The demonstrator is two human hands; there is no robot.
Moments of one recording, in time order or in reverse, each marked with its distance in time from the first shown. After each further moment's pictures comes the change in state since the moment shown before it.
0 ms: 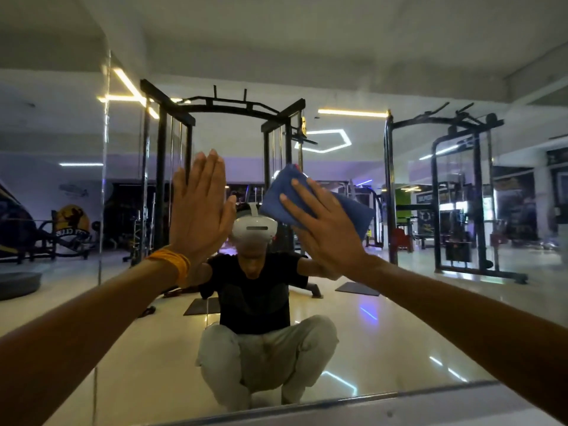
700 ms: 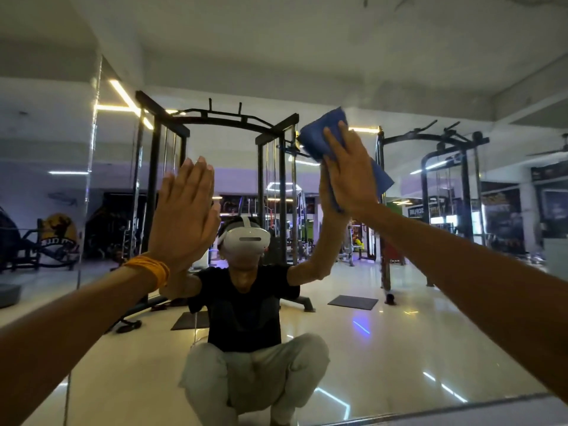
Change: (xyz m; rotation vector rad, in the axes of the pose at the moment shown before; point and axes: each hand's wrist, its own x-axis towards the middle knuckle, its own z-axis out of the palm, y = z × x) left_hand 0.010 -0.011 0.001 0.042 0.064 0.052; right_hand 0.087 0.090 -0.034 0.194 0.202 0.396
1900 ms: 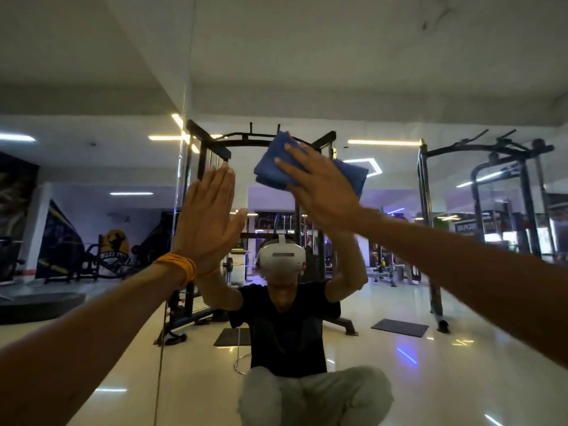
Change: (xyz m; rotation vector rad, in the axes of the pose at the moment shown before) left_hand 0.013 -0.088 -0.024 -0.074 -0.041 -0.044; right_hand 0.029 -0.143 0.052 -0.189 -0.244 -0.401
